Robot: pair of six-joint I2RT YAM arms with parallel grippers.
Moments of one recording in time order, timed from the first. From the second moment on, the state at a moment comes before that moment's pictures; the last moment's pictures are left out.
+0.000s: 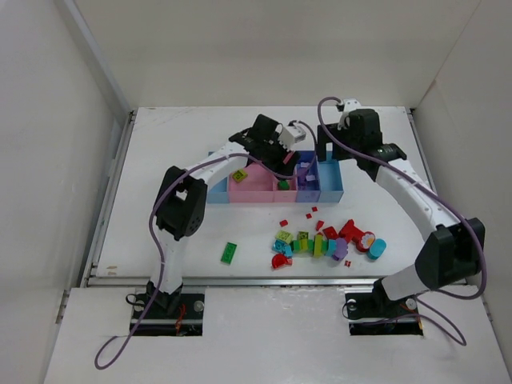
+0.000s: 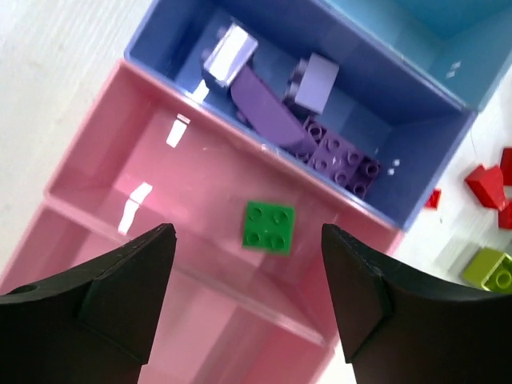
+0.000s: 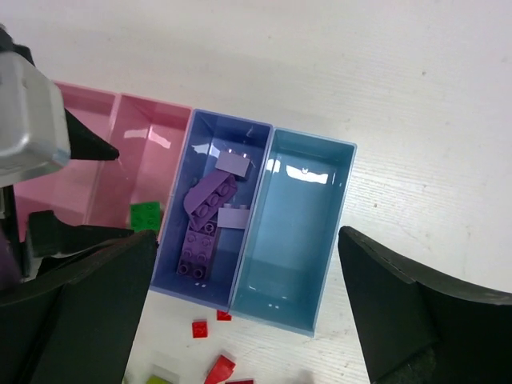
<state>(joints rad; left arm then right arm) -0.61 2.10 1.73 -0.45 0.41 0.22 0.30 1.49 1.29 -0.40 0.00 0.10</state>
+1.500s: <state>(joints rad) -0.73 1.63 0.94 -0.80 0.11 0.36 0.62 1.29 1.18 -0.46 0.24 0.26</state>
